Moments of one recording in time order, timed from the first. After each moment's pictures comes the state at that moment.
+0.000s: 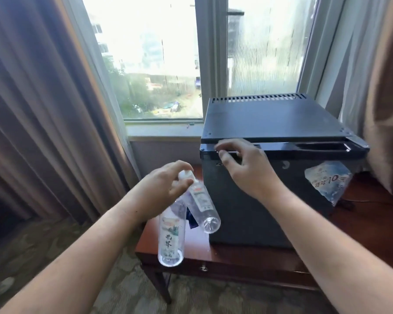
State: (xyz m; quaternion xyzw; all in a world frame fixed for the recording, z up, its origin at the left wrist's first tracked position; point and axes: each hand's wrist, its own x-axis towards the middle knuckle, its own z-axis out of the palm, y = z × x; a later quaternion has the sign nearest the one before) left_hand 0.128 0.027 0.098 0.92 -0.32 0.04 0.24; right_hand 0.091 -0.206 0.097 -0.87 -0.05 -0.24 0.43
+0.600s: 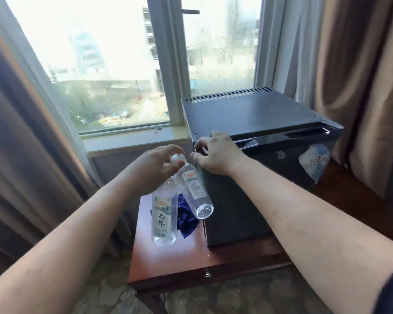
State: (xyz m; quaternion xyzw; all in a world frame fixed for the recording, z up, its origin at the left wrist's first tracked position) left_hand 0.234 0.040 0.115 0.88 -0.41 0.00 0.23; right_hand 0.172 -0.157 0.110 -0.98 0.08 -0.10 0.18
